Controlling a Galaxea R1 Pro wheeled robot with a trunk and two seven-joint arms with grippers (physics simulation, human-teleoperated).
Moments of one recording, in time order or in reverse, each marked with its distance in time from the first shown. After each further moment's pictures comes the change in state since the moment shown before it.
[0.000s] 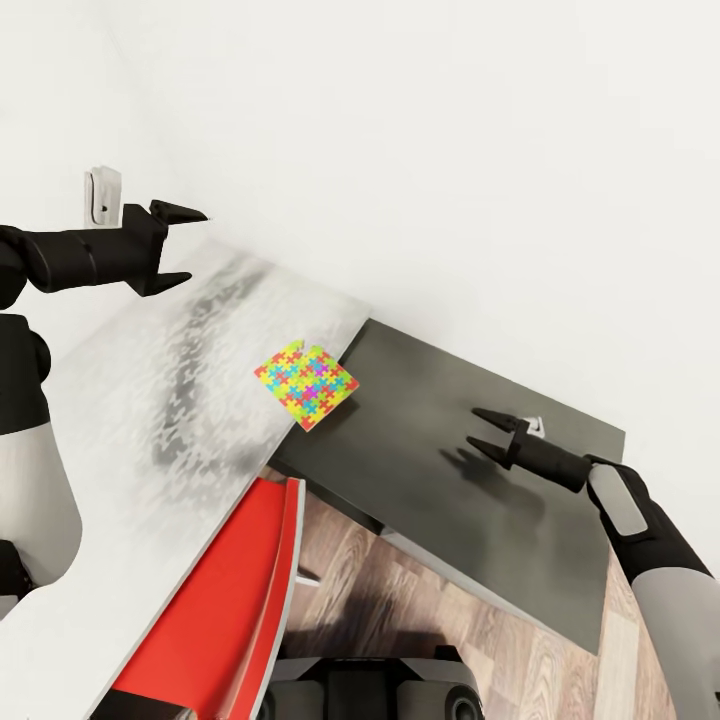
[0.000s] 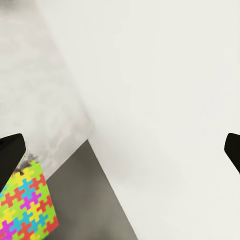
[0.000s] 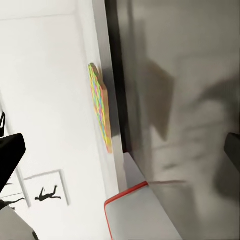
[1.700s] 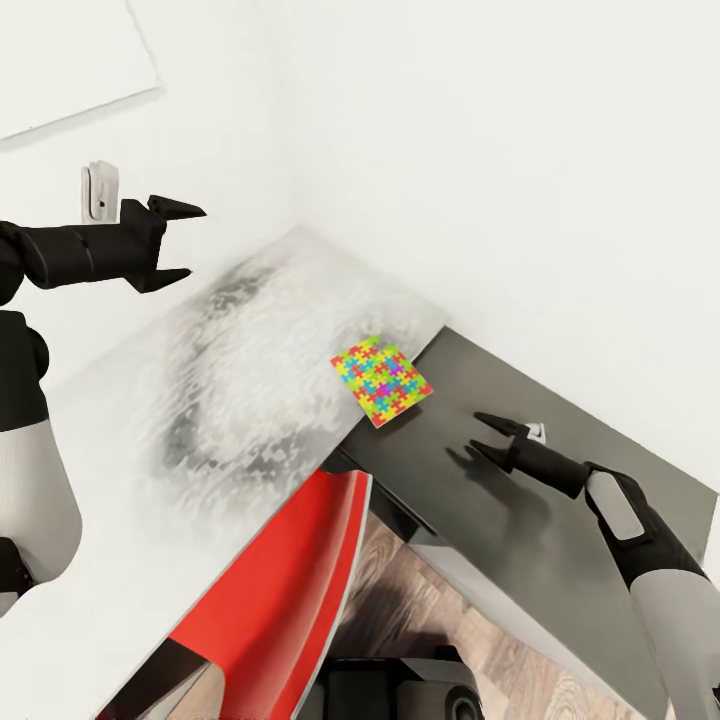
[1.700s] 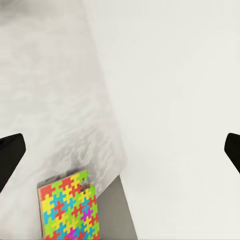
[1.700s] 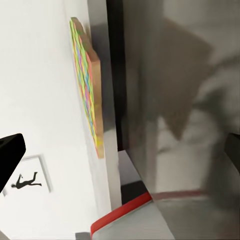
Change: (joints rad) left arm -0.010 0.000 0.000 0.000 0.002 -0.001 0.000; right arm -0.001 0.002 -0.004 0.065 0.003 -0.082 -0.005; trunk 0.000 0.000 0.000
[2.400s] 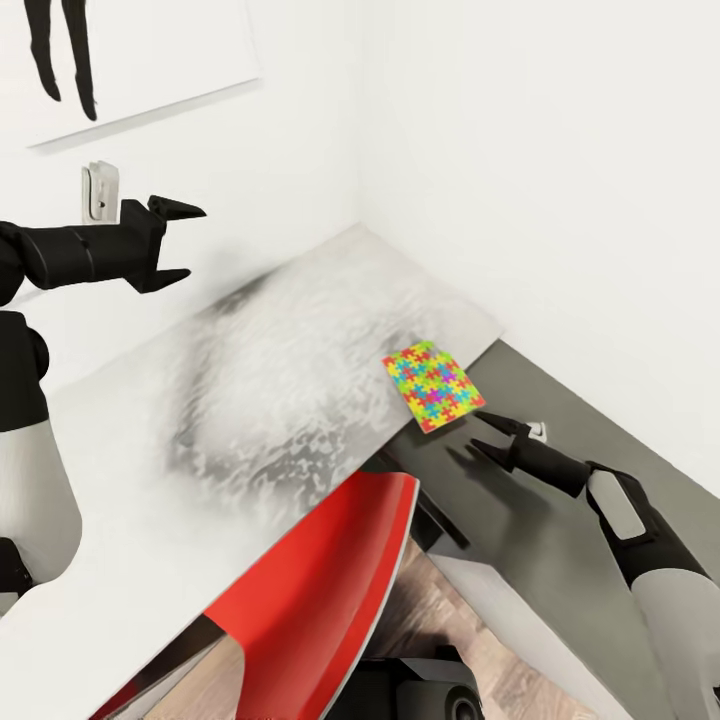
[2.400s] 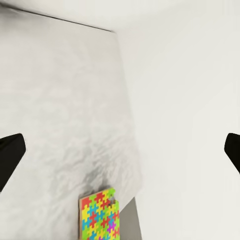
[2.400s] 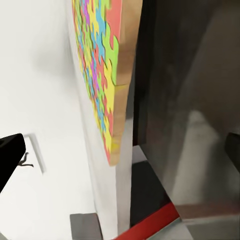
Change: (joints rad) left arm 0.001 0.000 0.000 0.000 0.000 0.000 0.000; right arm -0.002 -0.003 -0.002 -0.001 0.002 -0.002 -0.001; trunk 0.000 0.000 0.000
